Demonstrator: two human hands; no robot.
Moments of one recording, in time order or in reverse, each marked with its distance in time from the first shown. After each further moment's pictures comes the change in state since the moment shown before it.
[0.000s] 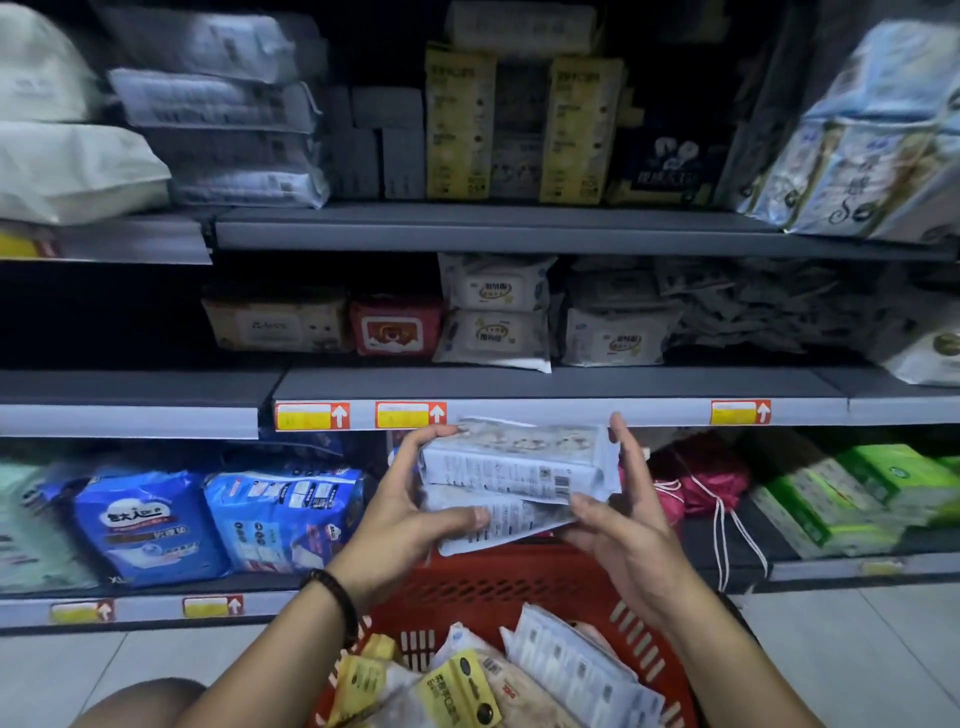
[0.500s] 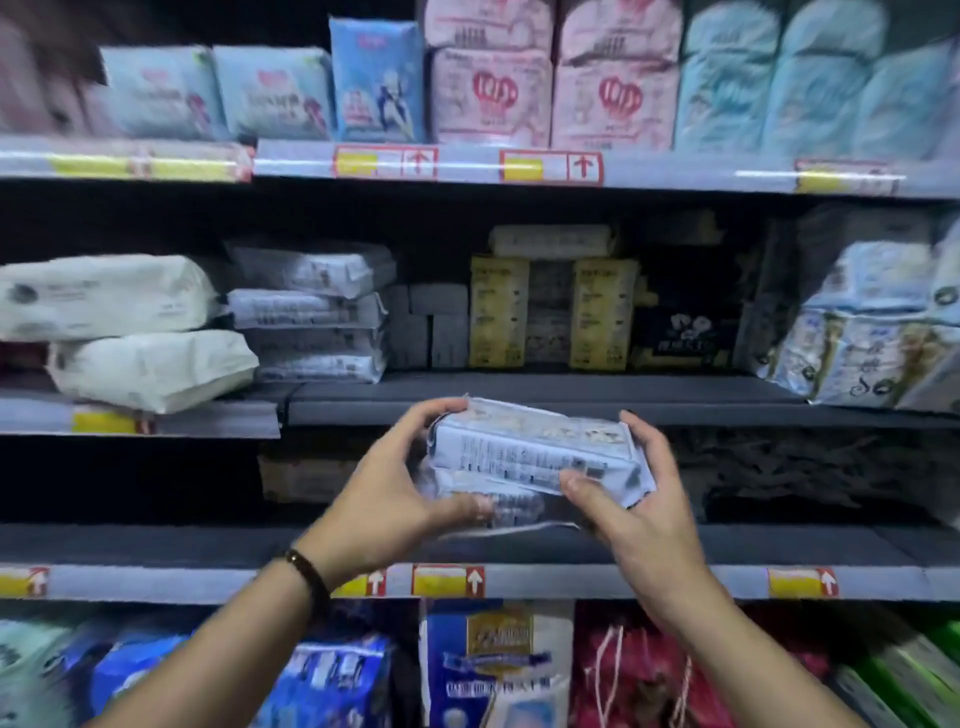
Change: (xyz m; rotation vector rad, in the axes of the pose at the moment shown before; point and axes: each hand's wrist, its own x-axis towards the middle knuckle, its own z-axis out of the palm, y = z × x) left_hand 0.059 0.181 -0.041 0.483 0.000 0.413; right_hand 0.068 -0.137 0.095 -0.301 0.079 -0.491
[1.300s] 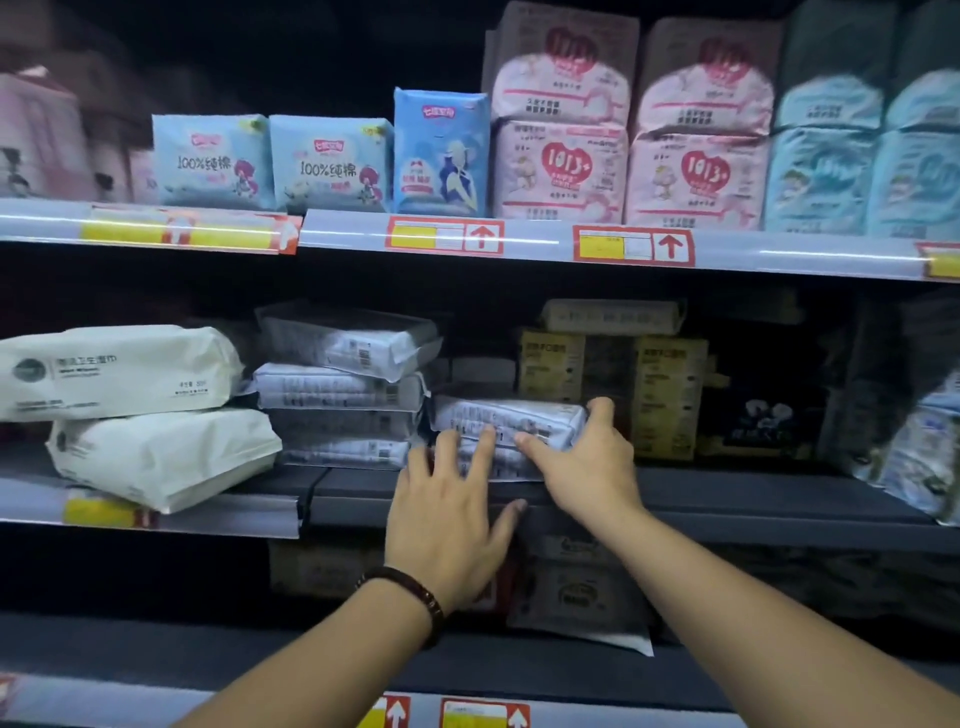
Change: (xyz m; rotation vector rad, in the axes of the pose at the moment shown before) left_hand 0.108 -0.042 -0.018 1.255 0.245 0.011; right_hand 0.180 -0.002 0.117 -0.673 0.114 0.022
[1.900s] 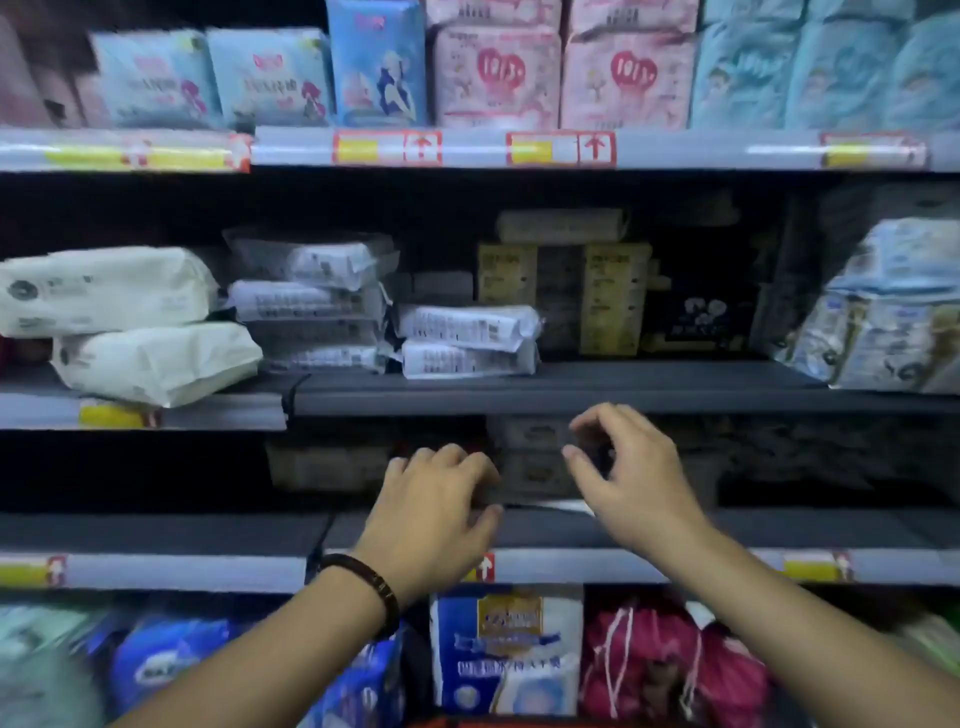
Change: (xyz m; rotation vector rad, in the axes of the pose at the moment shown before) left_hand -0.101 0.036 -0.031 -0.157 -0.255 0.137; right_hand -0.119 0.078 -0.099 -0.077 -0.114 -0.342
